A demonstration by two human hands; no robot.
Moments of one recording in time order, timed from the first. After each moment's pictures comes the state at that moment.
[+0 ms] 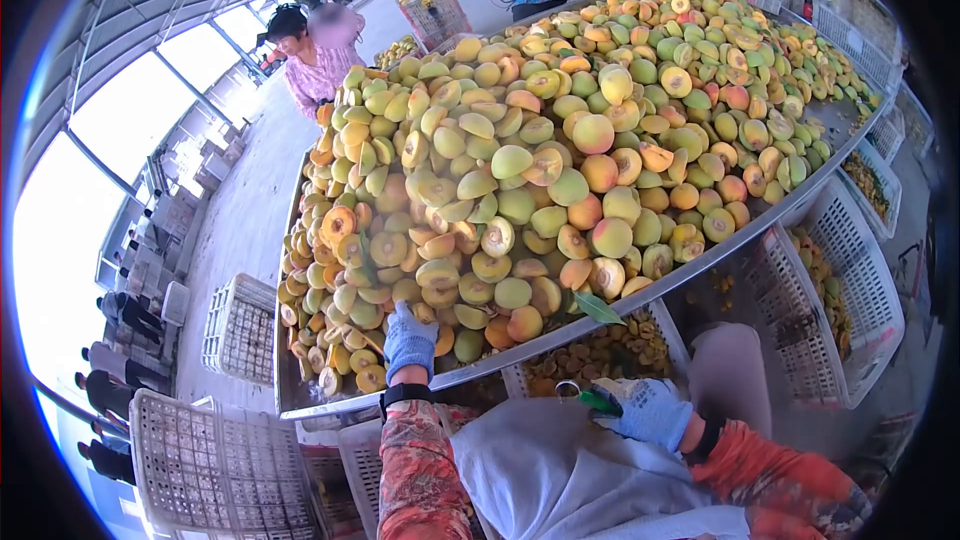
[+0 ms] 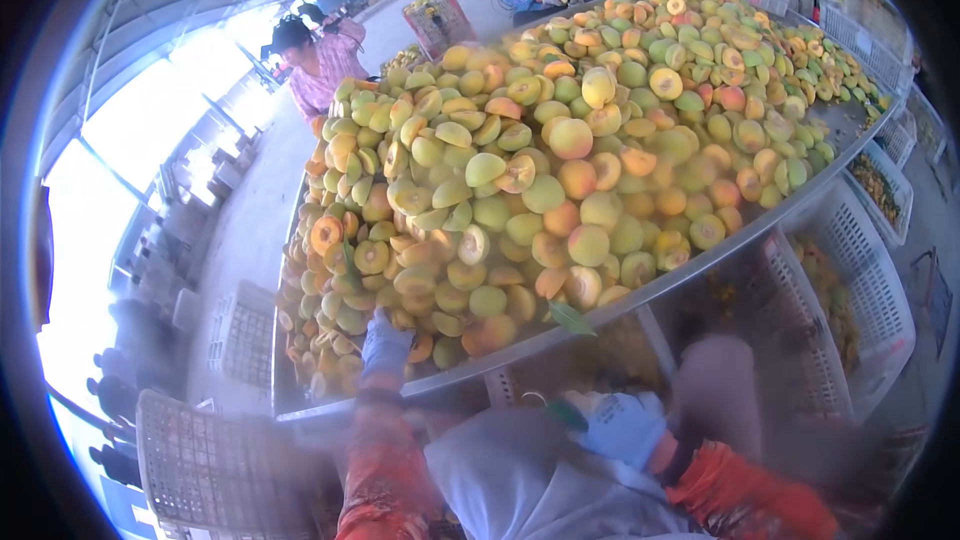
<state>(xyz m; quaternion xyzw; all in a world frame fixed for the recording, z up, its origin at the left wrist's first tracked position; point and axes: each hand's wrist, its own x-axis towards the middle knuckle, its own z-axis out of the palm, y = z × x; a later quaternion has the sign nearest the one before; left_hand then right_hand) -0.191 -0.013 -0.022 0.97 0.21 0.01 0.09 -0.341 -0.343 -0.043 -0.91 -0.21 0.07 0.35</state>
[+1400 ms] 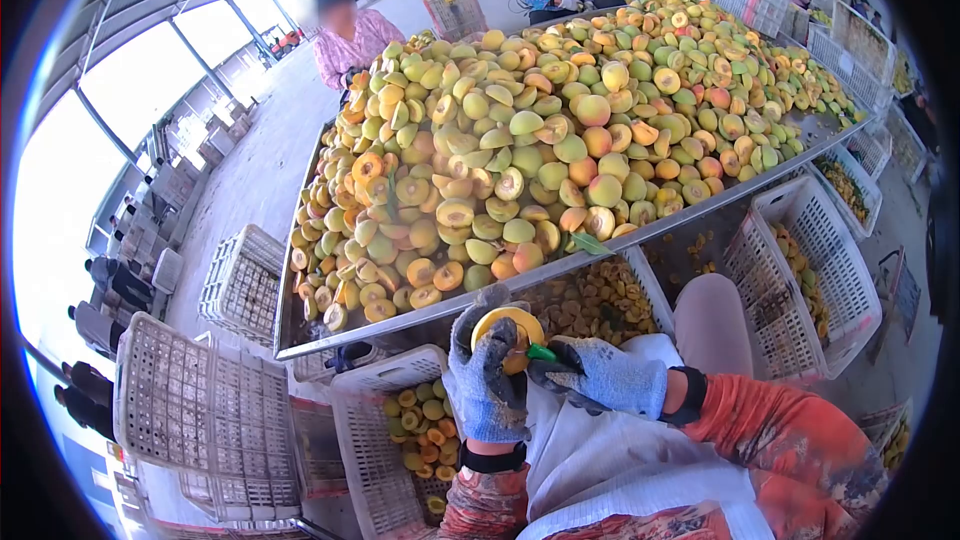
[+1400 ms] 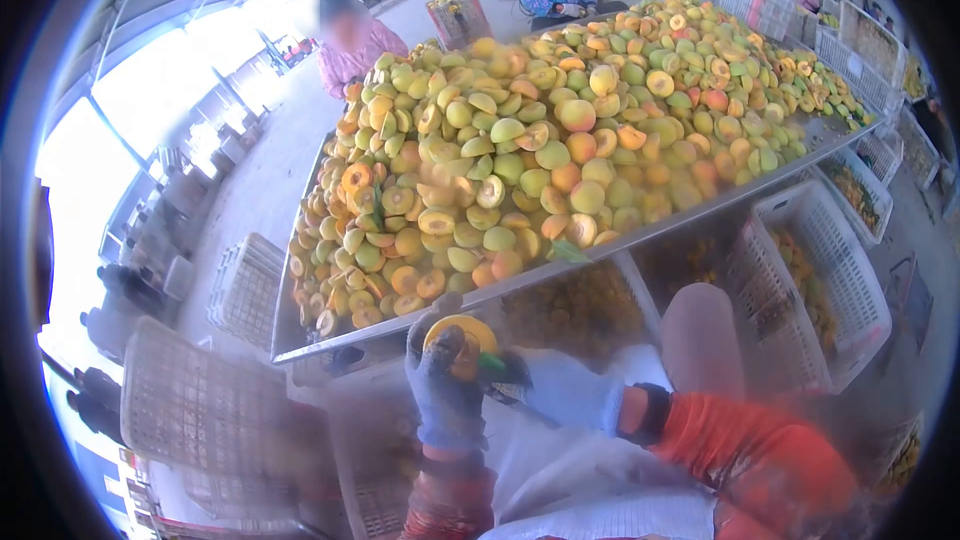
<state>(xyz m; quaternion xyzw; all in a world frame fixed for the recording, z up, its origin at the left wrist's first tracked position) -0.410 -0.145 0.069 0.46 0.09 0.13 0.87 -0.403 -0.285 0.064 -0.78 -0.23 0.21 0.55</state>
